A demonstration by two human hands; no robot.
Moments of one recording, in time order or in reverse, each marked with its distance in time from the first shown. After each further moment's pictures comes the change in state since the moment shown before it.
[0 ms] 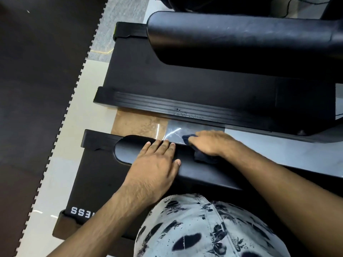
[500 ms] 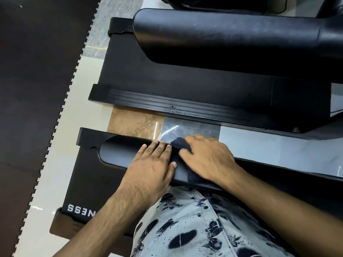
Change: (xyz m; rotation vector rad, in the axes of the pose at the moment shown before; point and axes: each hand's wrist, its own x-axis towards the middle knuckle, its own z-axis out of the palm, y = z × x) left_hand 0.006 0.038 0.002 -0.022 -0.019 -0.017; right_hand -0.034 0.036 0.014 -0.037 0.131 -0.094
